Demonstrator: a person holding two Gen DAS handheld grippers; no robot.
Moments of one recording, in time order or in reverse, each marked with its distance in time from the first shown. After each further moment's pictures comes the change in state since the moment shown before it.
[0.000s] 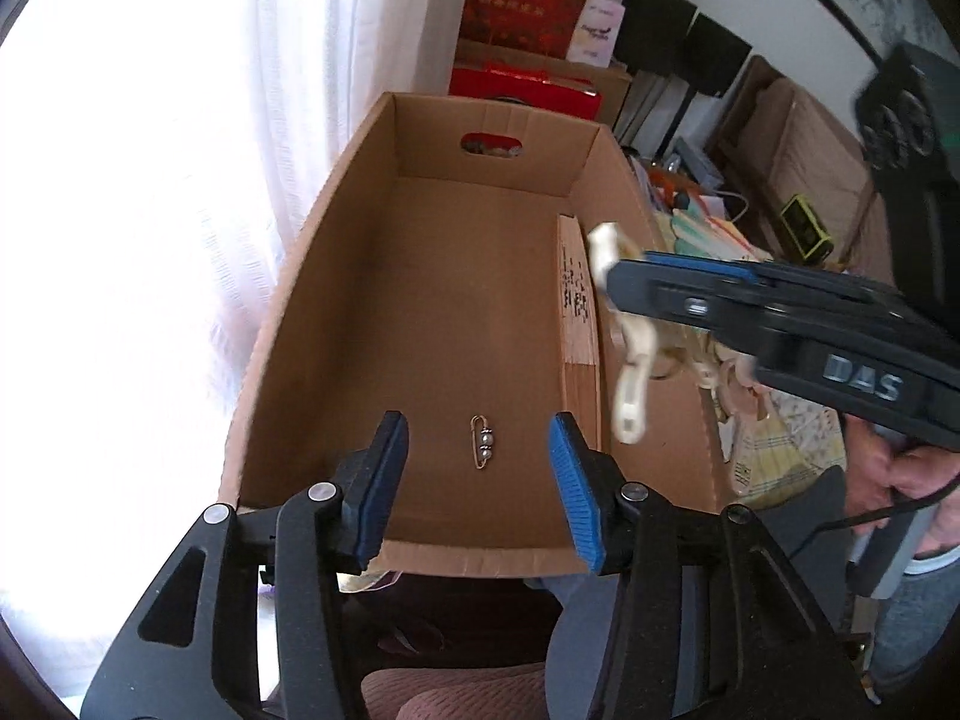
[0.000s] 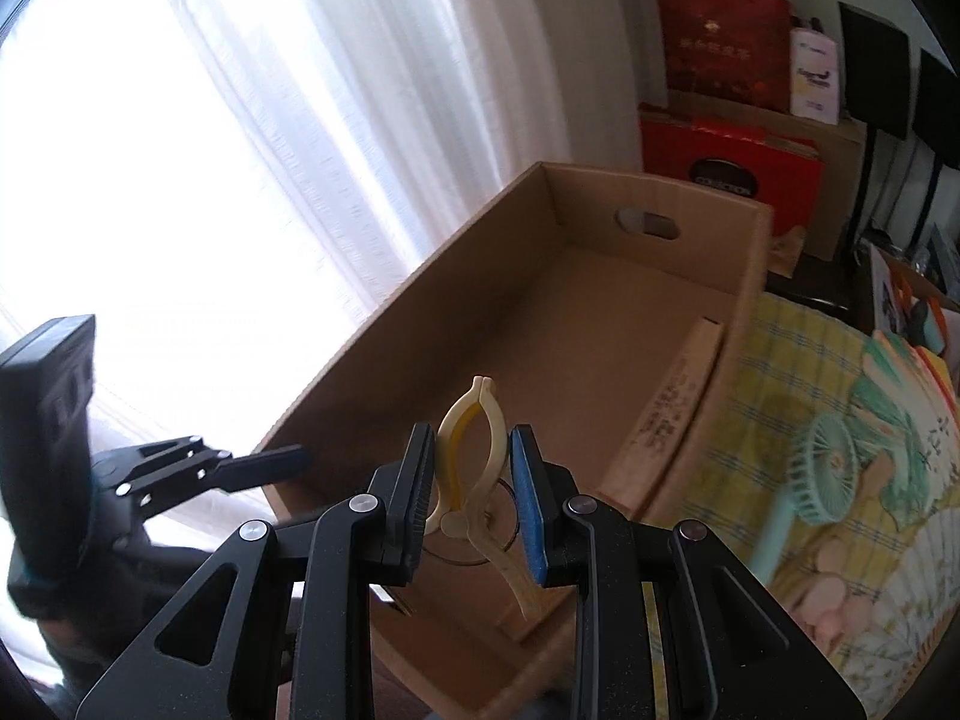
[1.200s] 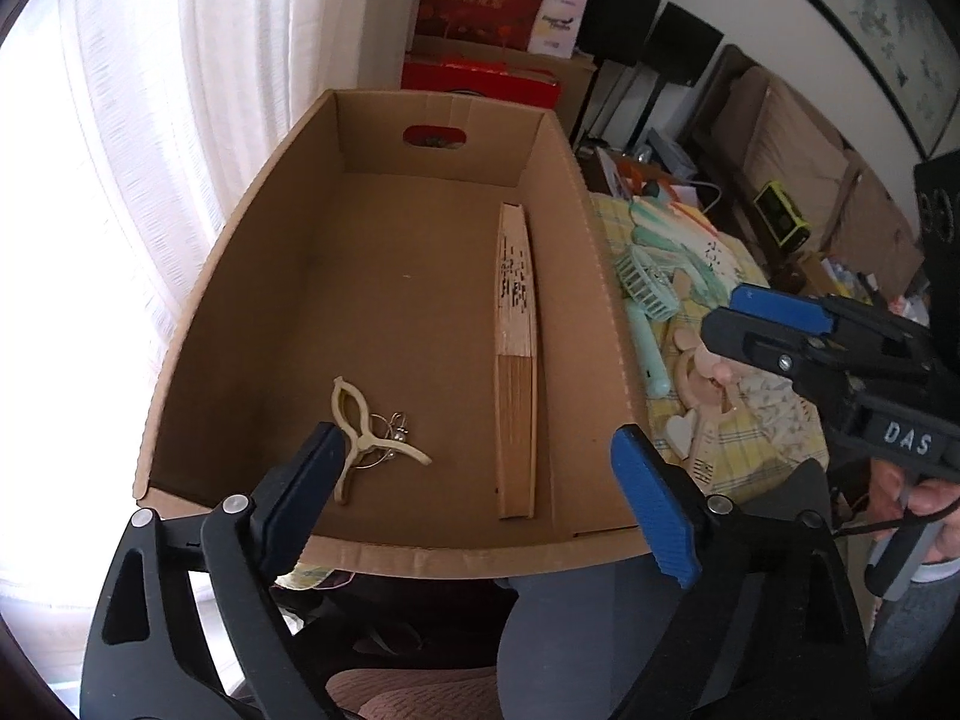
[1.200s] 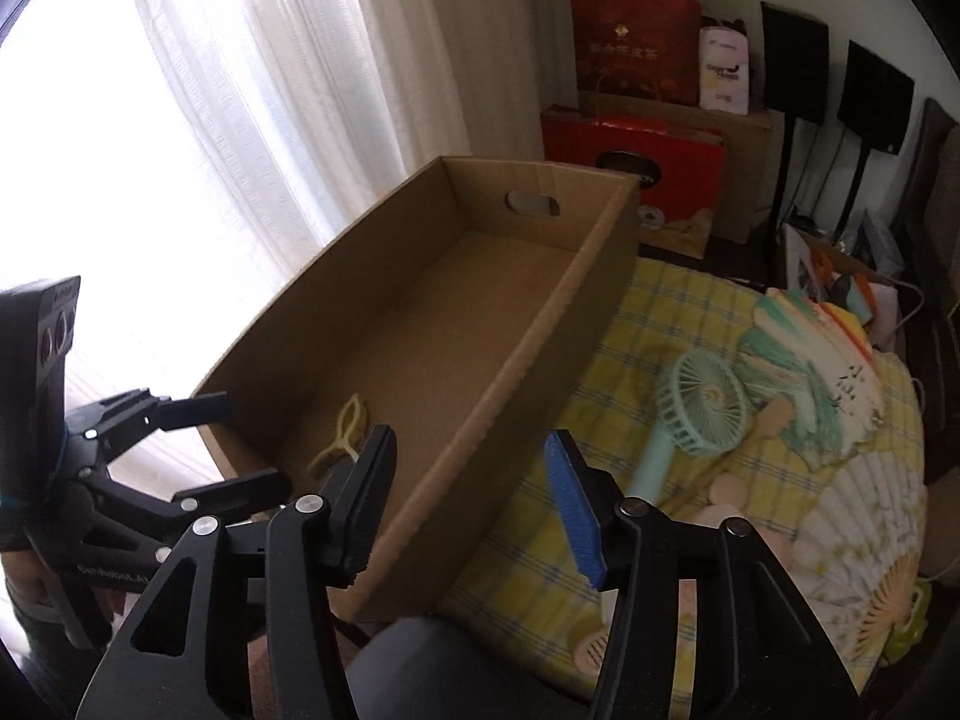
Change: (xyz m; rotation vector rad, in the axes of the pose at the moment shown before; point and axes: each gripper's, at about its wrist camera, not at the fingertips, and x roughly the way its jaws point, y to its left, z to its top) left arm 0.009 -0.041 0.000 0.028 0.004 -0.039; right arm -0.059 -0.046 -0.048 0.020 -0.030 -0.157
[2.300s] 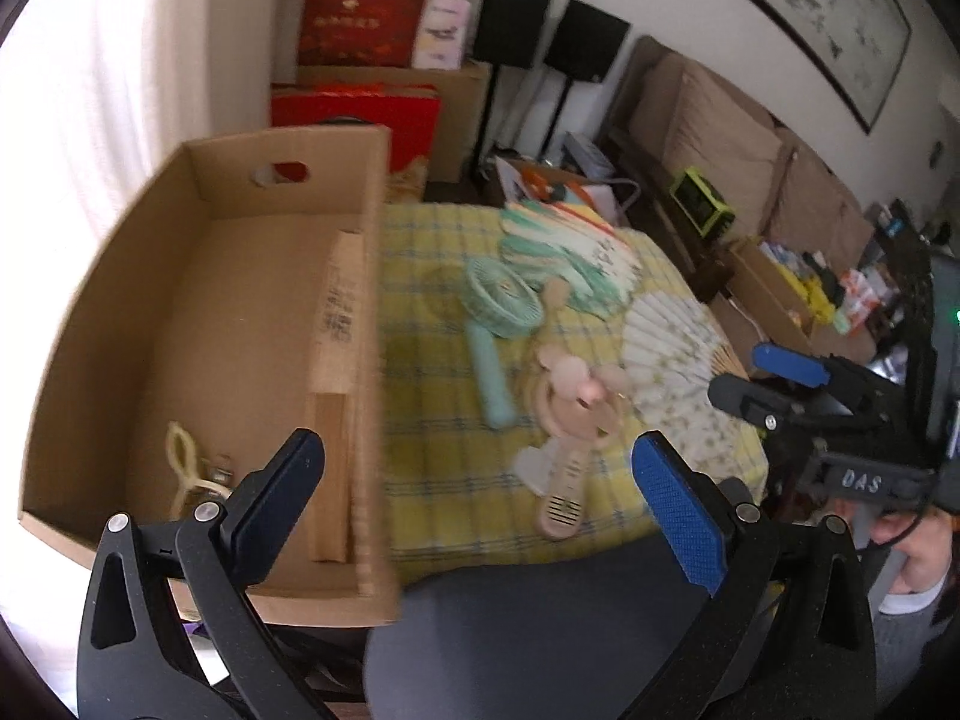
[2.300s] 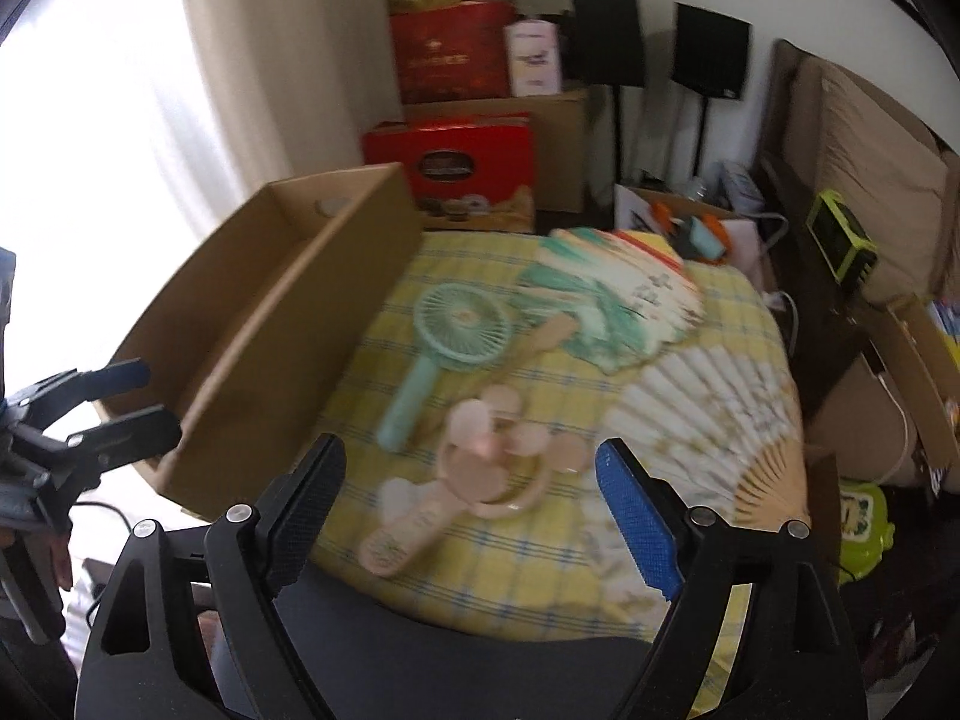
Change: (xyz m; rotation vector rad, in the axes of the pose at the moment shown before) left arm 0.018 -0.113 0.003 0.106 -0.043 -0.126; right arm -0.073 -0.113 -0.080 0.181 -0.059 -0.225
